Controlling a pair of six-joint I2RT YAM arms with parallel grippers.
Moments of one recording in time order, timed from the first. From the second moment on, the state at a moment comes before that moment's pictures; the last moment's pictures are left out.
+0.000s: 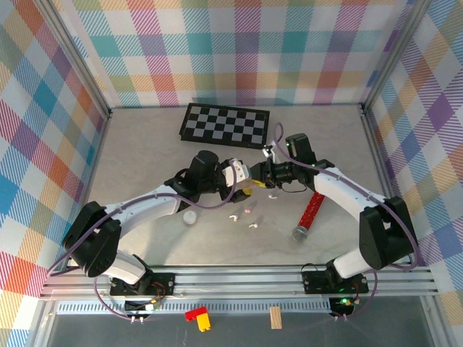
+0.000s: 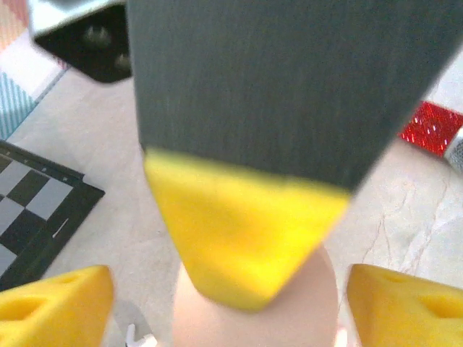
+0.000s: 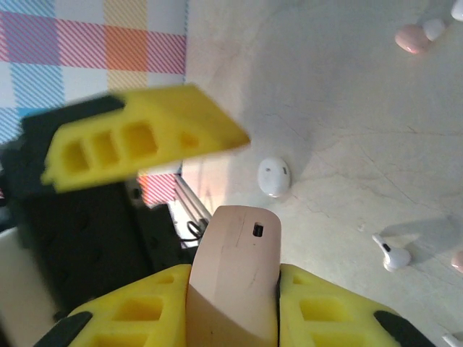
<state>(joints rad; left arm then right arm) -0.71 1.46 0.87 0.11 0.34 0.46 0.41 1.47 0.97 -0.25 -0.93 0.75</state>
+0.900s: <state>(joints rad) -0.64 1.62 0.75 1.20 0.64 -0.11 0.27 1.37 0.80 0.83 -1.16 1.75</state>
